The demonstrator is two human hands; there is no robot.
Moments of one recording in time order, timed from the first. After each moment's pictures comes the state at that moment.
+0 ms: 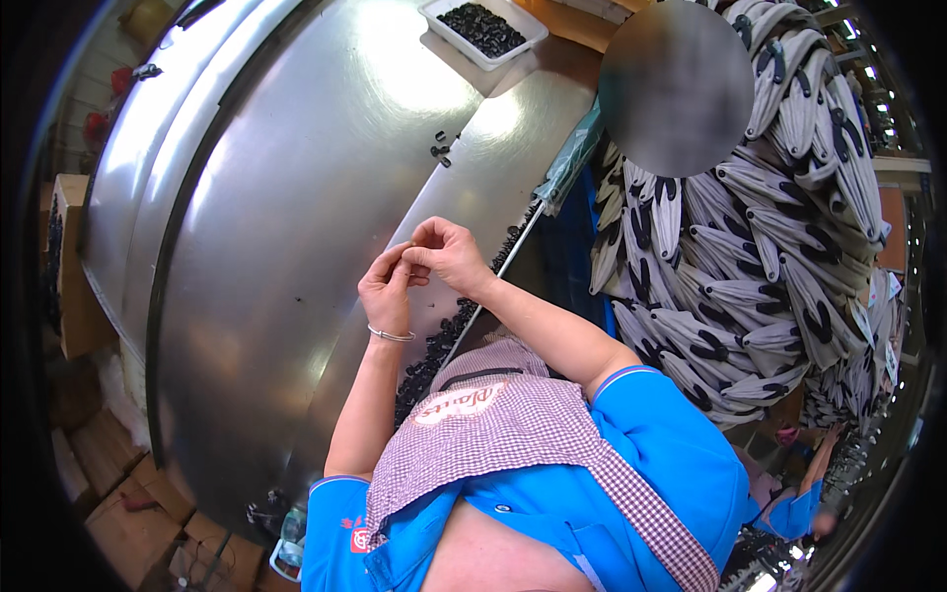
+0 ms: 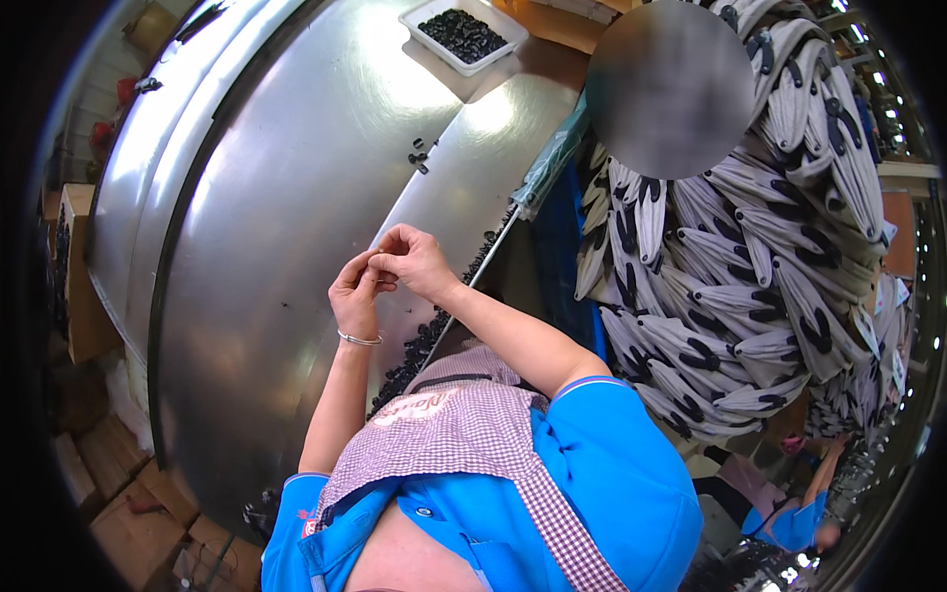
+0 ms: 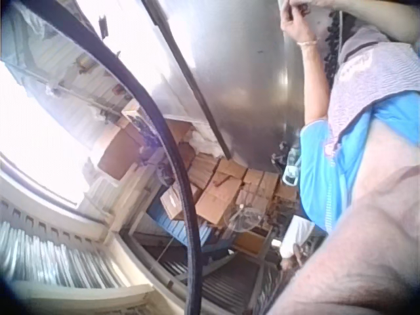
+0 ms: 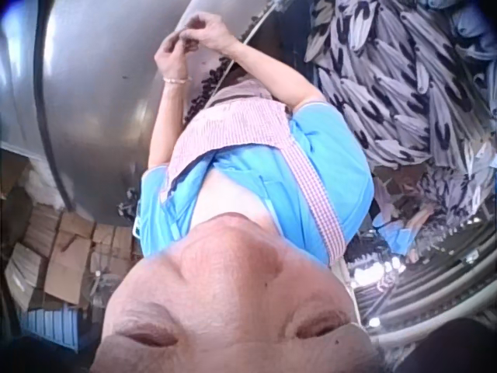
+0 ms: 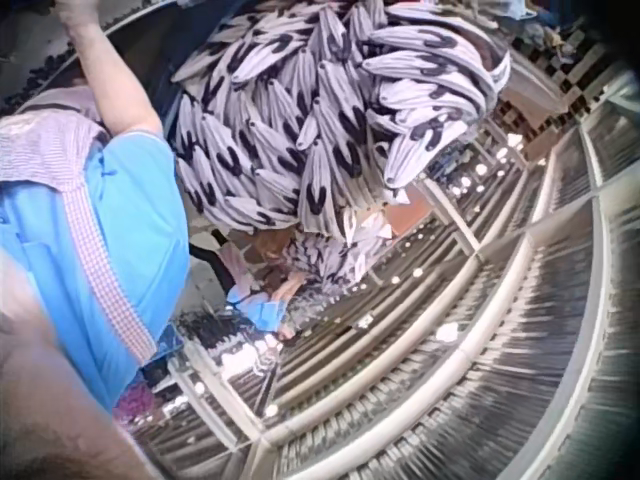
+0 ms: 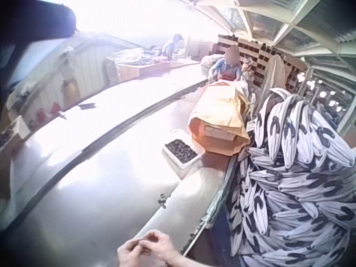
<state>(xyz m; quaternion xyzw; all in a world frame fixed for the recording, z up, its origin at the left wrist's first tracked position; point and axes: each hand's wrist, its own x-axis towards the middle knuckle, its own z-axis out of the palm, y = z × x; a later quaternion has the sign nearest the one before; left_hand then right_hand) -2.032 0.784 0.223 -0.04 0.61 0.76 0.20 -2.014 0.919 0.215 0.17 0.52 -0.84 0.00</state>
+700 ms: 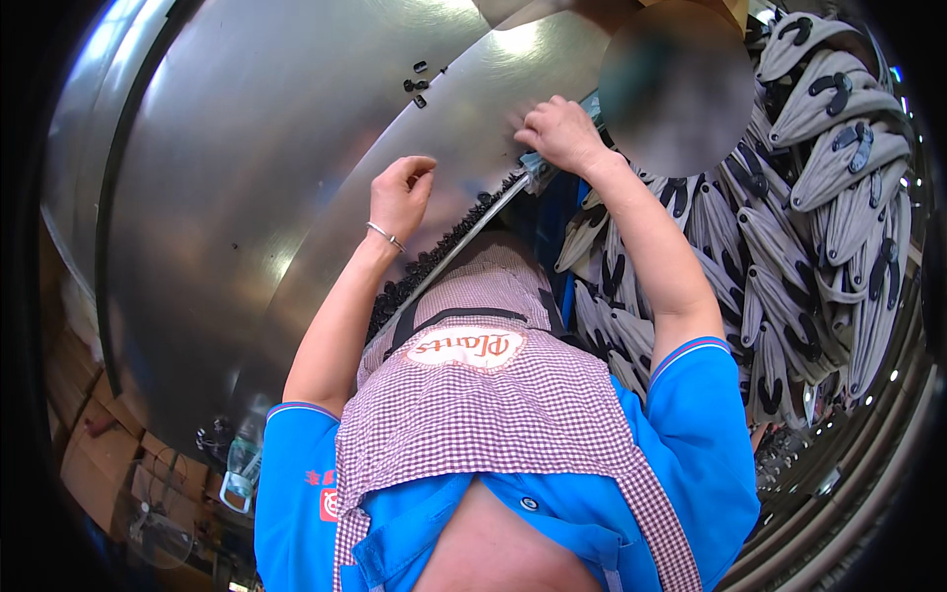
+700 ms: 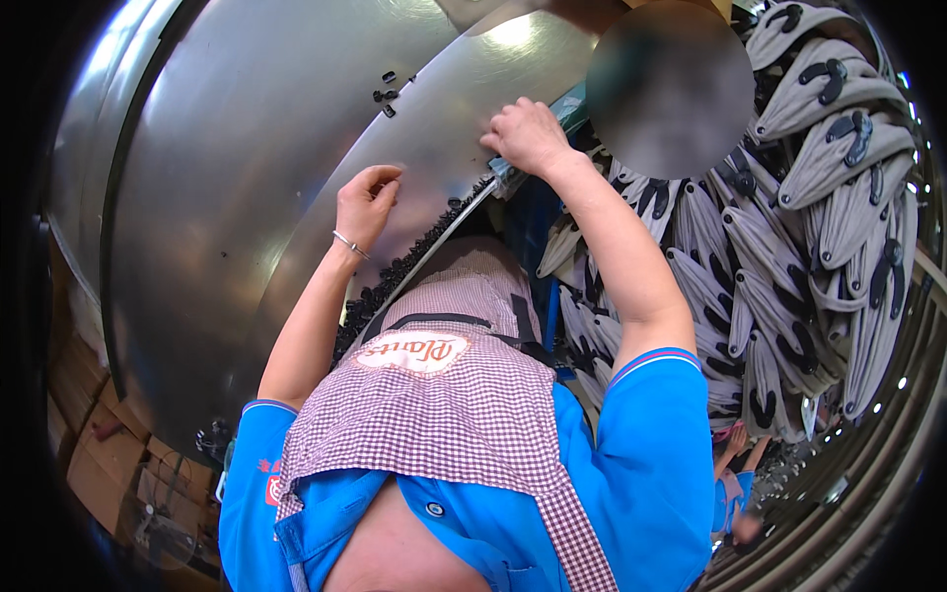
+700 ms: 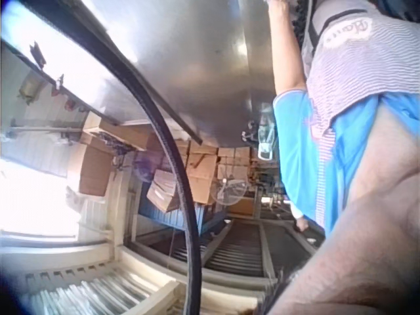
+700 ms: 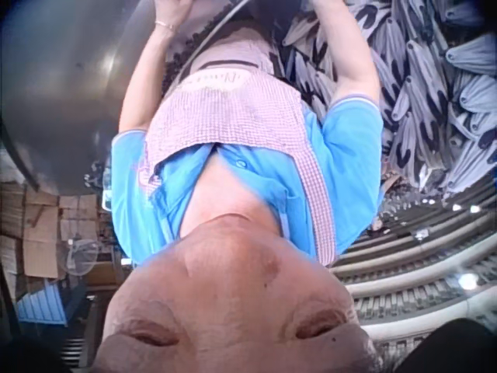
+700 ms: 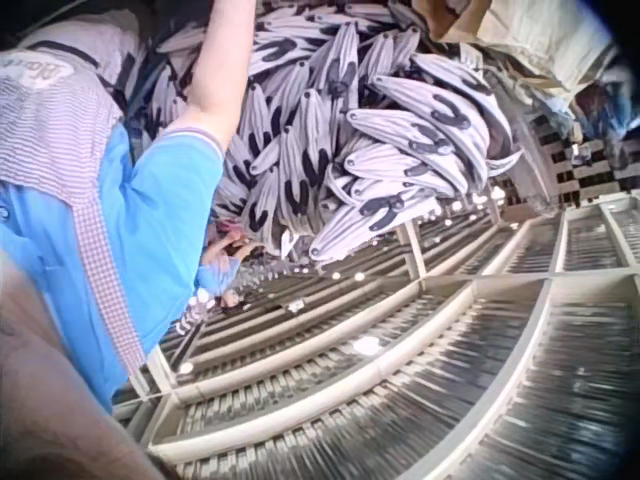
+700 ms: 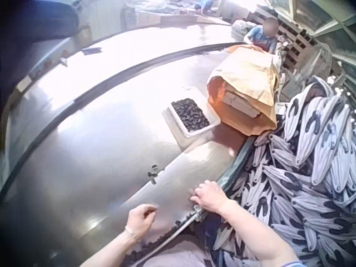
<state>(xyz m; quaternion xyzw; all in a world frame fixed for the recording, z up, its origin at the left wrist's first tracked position) -2.070 0.893 0.155 0.06 0.80 0.55 0.21 -2.068 1.182 0.182 -0.11 0.98 -0.09 0.14</state>
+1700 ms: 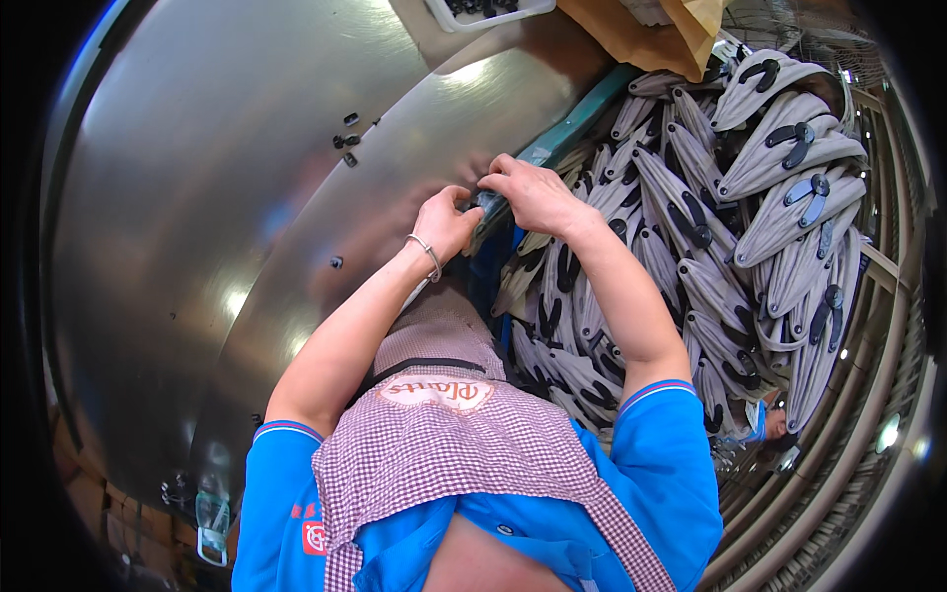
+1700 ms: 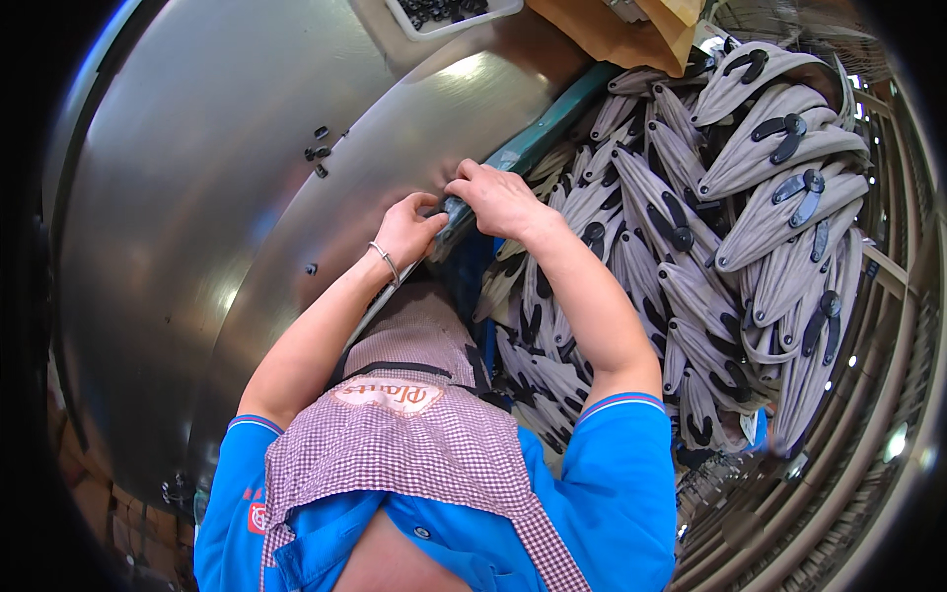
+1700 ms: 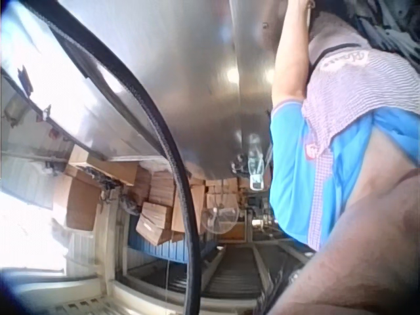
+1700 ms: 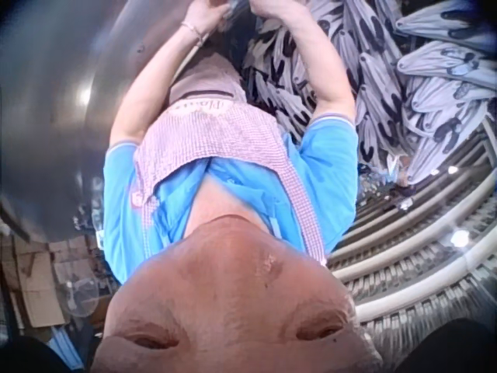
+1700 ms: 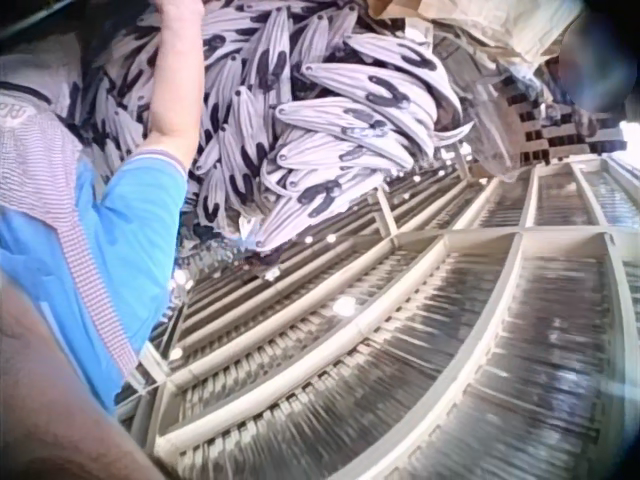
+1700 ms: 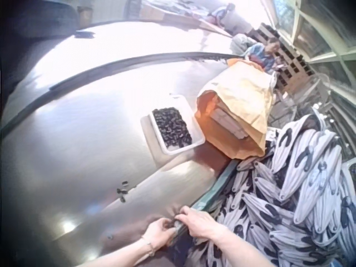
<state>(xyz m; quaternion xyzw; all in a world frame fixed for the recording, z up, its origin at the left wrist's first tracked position) -2.084 1.035 0.147 0.00 0.67 0.56 0.49 -2.077 1.221 0.214 -0.09 0.94 -0.14 0.28</state>
